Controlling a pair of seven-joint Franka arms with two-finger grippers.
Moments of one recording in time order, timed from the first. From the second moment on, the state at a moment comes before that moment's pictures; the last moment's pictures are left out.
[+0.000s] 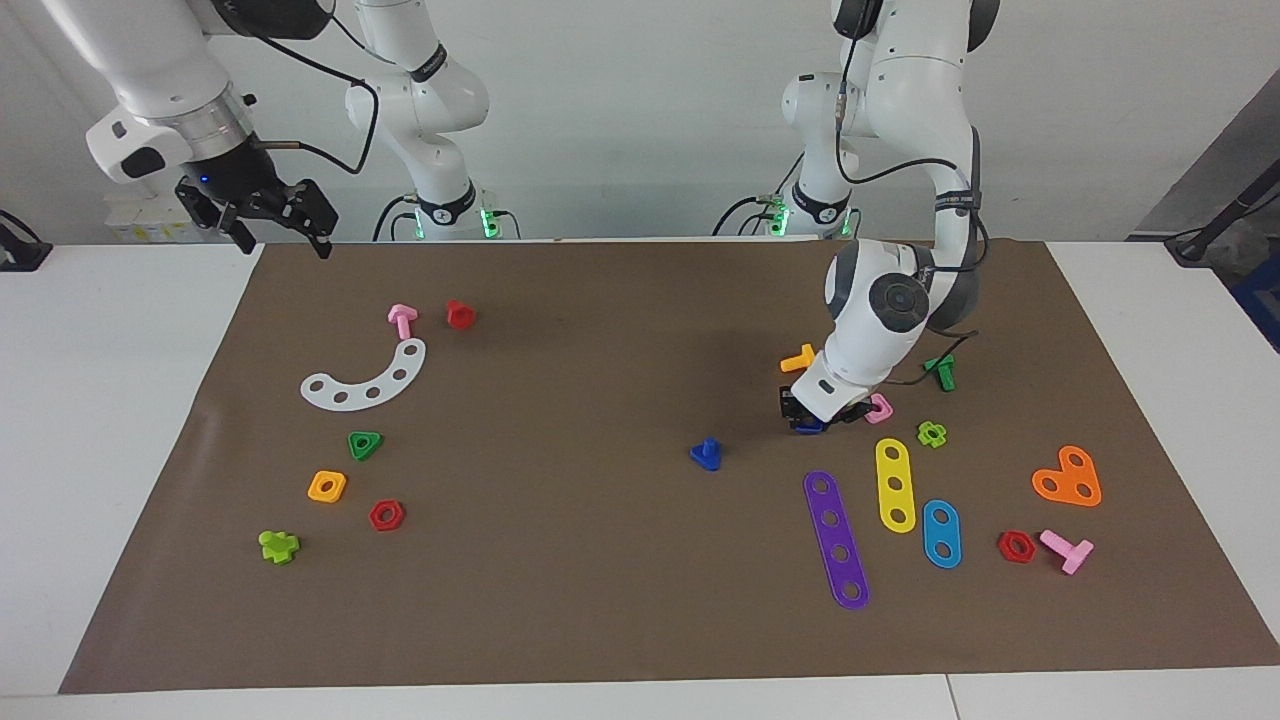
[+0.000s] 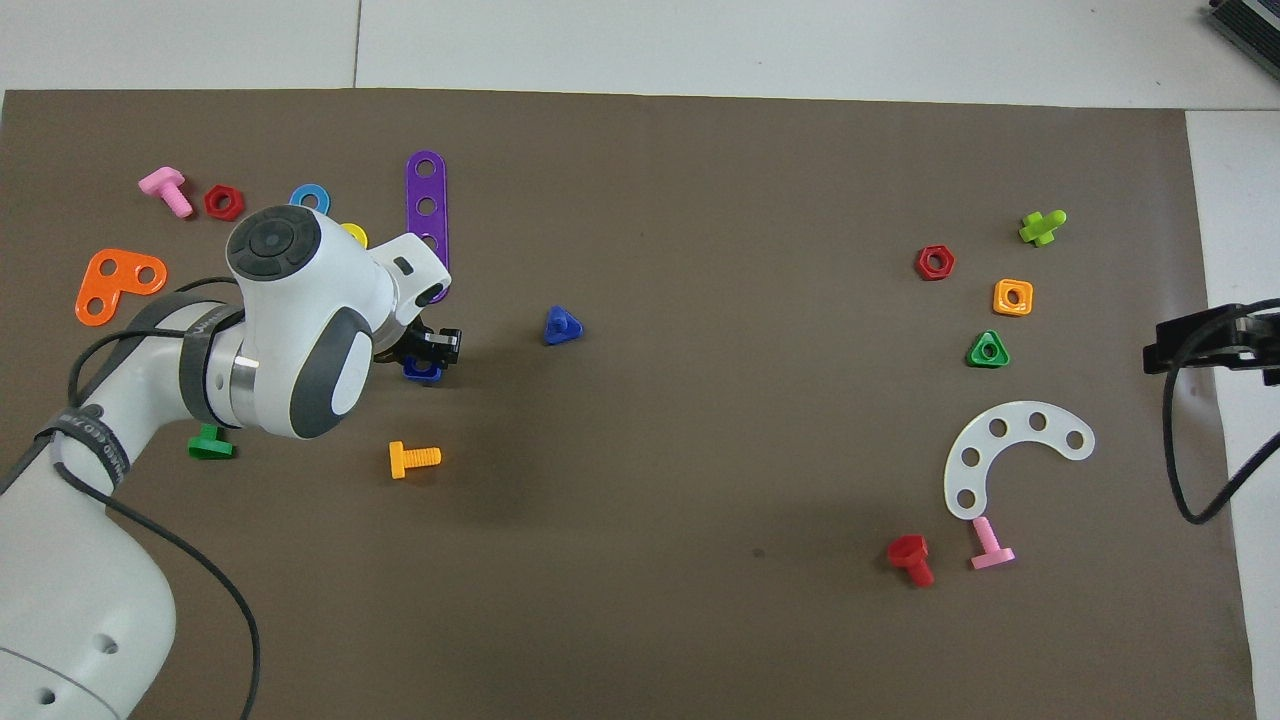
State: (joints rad) left arm -0.20 0.34 -0.10 -1.93 -0.04 2.20 -0.11; right arm 0.13 -0.06 -0.18 -1.60 -0.01 1.49 0.06
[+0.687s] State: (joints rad) left arm -0.16 0.27 -0.09 -1.92 -0.04 2.20 -0.11; right arm 0.13 -0.06 -0.18 -1.60 -0.01 1.49 0.06
